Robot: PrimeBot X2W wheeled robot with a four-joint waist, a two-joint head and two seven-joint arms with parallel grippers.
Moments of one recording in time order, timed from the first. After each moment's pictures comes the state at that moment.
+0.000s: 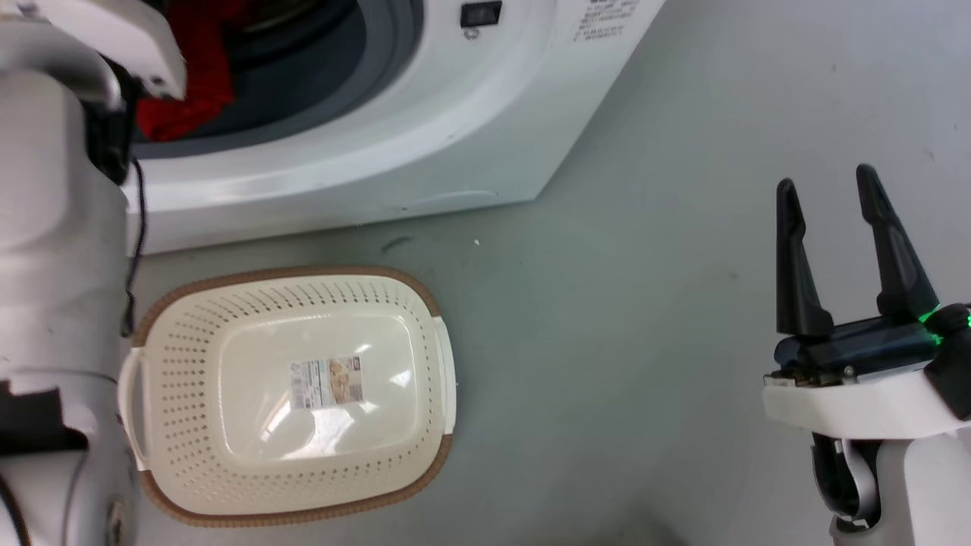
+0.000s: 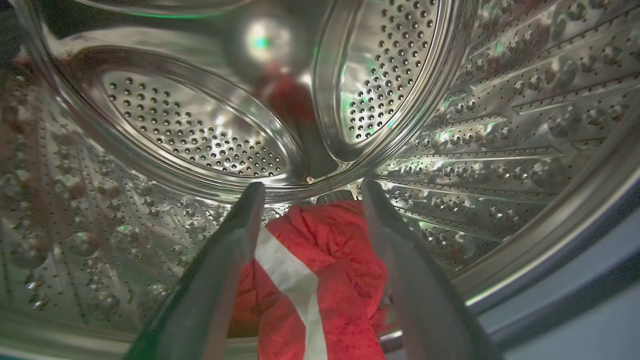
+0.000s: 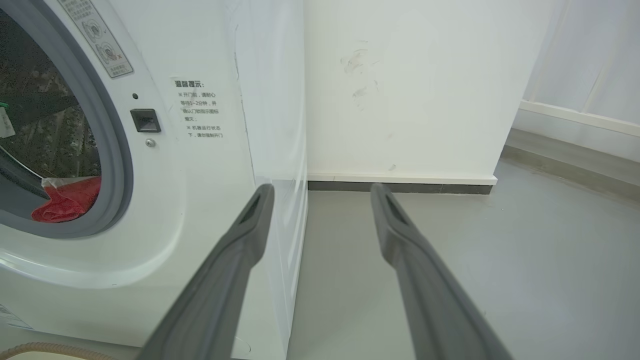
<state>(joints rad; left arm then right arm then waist) -1.13 0.30 -0.01 0.83 -0.03 -0.12 -0.17 -0.20 -0.05 0.03 -0.15 0.09 0.13 -0.26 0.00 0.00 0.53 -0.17</state>
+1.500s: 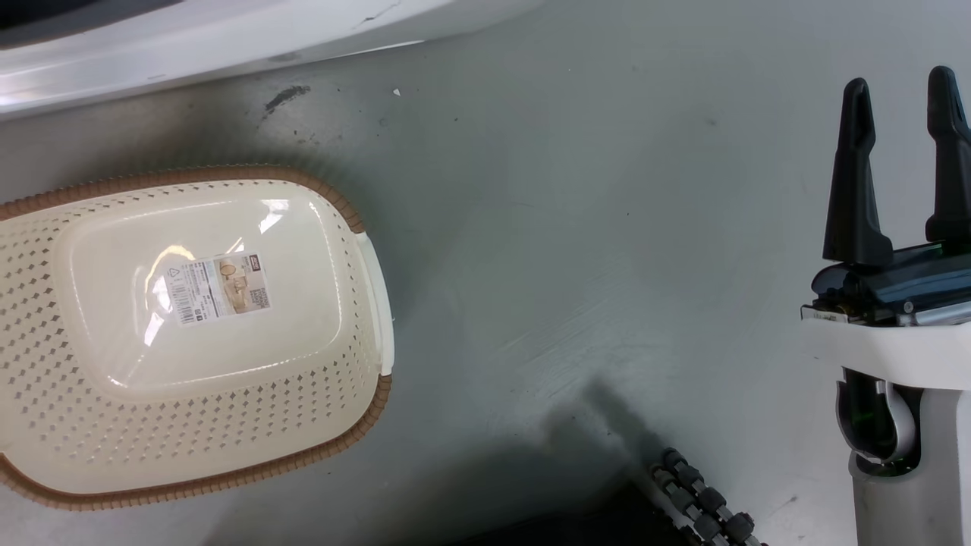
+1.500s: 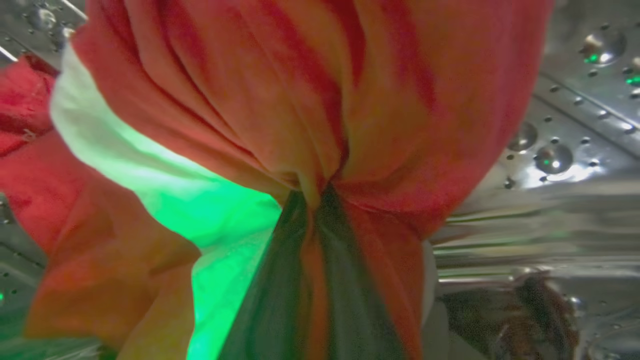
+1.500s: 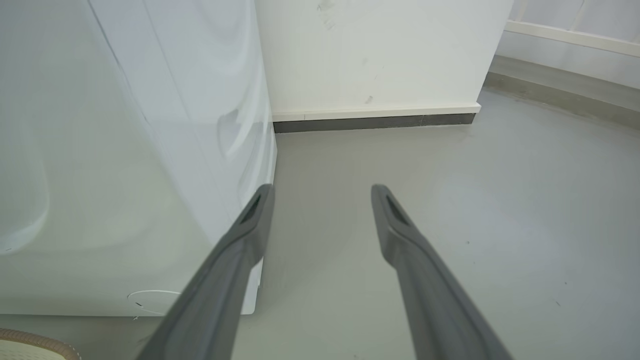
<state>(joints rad) -1.79 0.40 -0.34 1.22 -0.18 -0.13 0.62 -0.34 -0.05 0.00 -0.19 0.22 0.13 -0.26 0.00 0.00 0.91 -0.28</state>
